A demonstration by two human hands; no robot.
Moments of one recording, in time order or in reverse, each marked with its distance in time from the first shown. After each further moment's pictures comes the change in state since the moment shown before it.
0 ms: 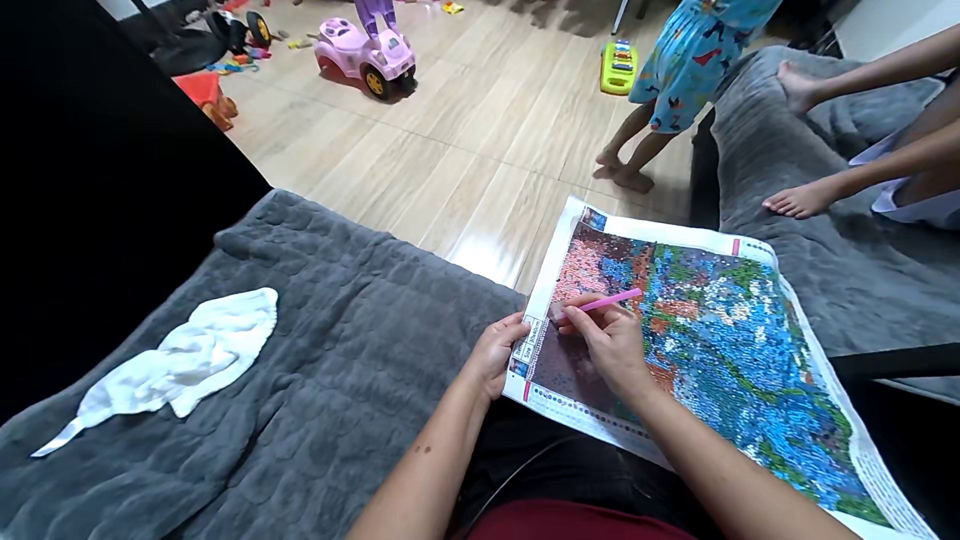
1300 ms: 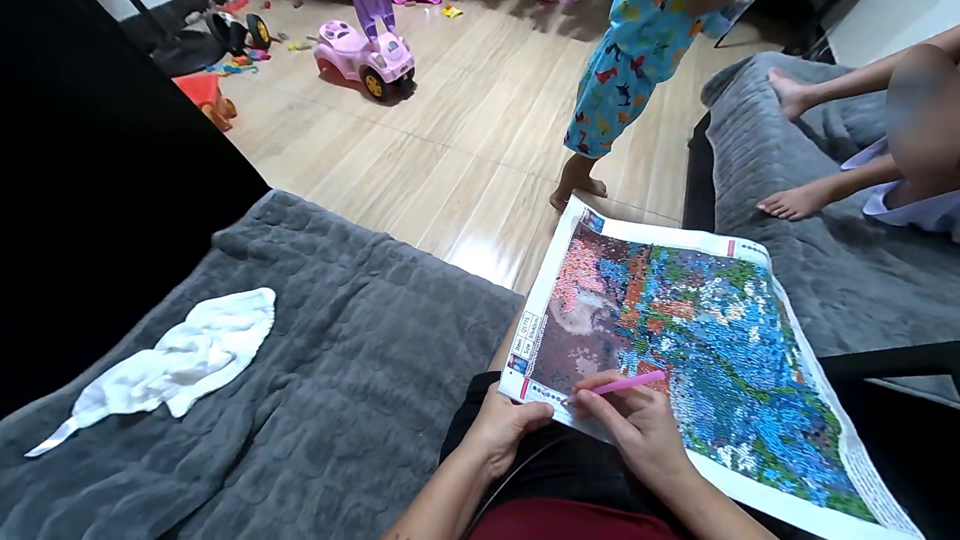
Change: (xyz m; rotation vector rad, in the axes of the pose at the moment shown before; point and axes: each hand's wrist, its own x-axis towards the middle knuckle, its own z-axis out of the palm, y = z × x) left_hand -0.055 -0.040 0.013 -0.002 0.119 -0.041; right_hand -0.079 0.002 -0.030 0.010 -0.145 -0.135
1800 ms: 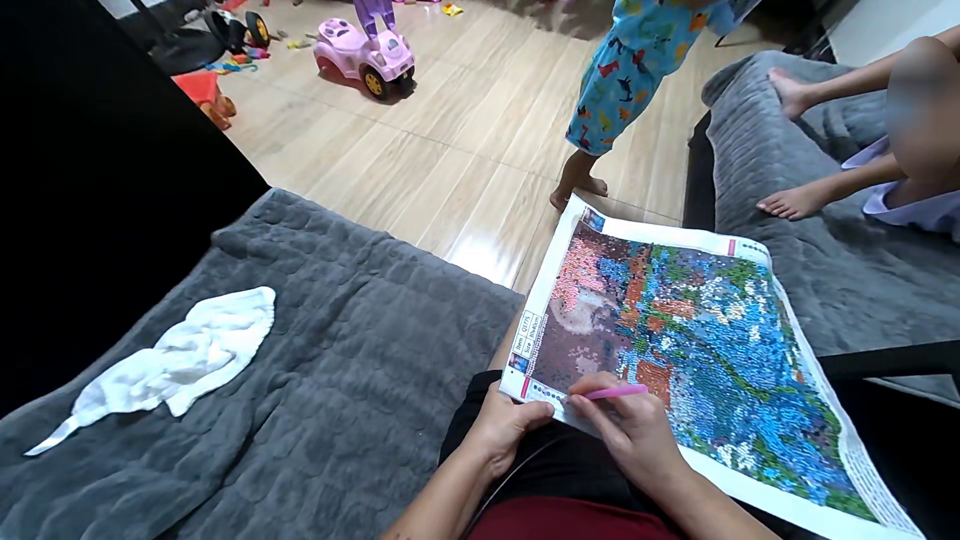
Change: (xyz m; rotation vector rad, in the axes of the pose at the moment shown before) left_hand 0.000 0.000 0.001 0.023 0.010 0.010; right_hand 0.001 0.003 0.002 -0.242 -0.051 -0.217
